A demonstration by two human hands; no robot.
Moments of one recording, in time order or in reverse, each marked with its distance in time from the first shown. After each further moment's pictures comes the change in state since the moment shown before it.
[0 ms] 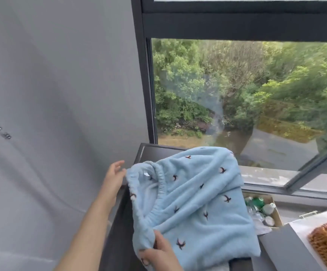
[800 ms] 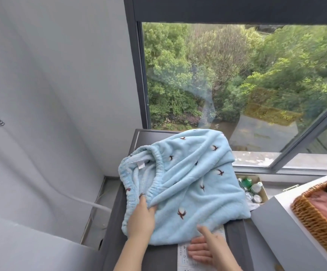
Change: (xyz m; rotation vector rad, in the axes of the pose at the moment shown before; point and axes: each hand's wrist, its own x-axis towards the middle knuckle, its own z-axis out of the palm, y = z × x) left_hand -0.123 -0.112 0.034 0.762 -0.155 -0.049; right_hand -0.062 0.063 -0.091 0.132 0.445 0.352
